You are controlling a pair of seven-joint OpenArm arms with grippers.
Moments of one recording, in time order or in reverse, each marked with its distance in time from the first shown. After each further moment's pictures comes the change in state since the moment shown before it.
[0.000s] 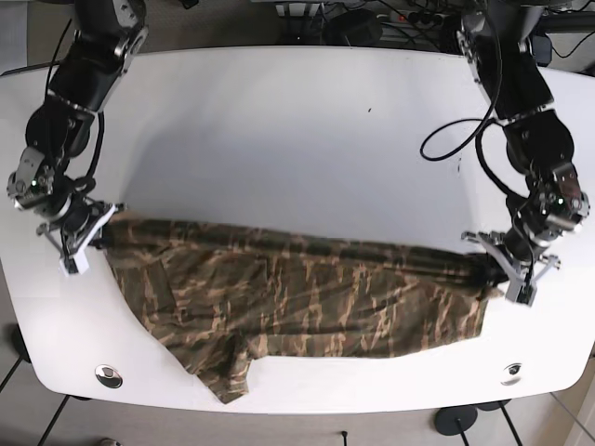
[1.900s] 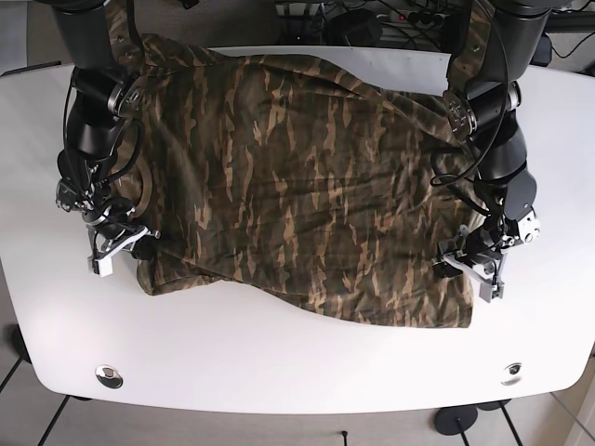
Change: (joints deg) left arm -20.1 5.5 -4.5 -52.7 13.6 8.5 -16.3; right arm 17.6 -1.2 0.1 -50.8 -13.0 -0.9 36.0
